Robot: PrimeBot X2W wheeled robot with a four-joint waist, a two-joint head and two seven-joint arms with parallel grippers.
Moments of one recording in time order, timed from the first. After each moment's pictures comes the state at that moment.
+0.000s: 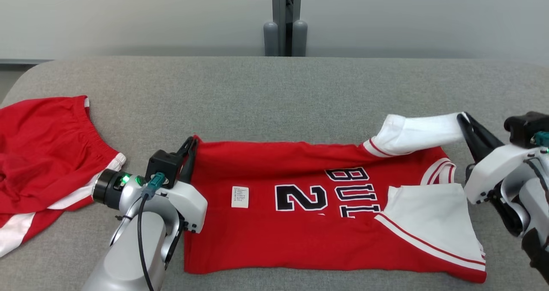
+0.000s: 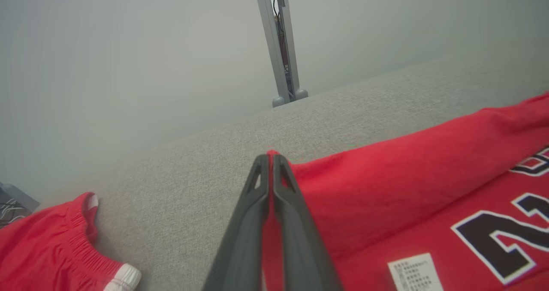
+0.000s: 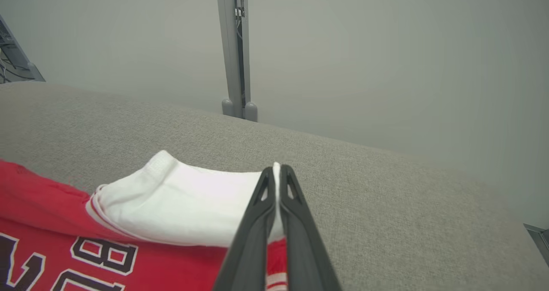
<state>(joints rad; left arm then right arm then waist) -0.54 0.11 -0.39 0.78 -0.16 0.03 -0.26 -0.71 -0.45 0.69 0.83 0.69 0.13 -0.26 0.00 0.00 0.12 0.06</state>
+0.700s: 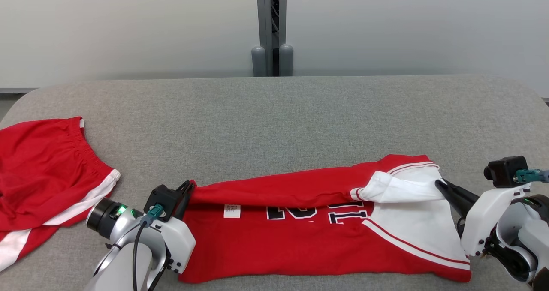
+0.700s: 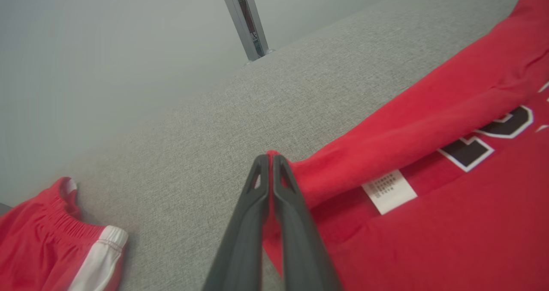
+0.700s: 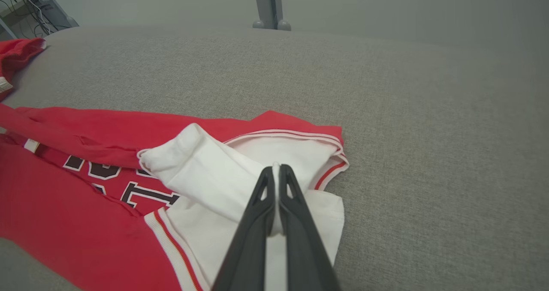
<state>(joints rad) -0.48 0.17 -0.48 0.88 -0.12 -0.07 -0.26 -0.61 -0.60 1.03 0.63 1.08 0.13 -0.11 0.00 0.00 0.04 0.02</state>
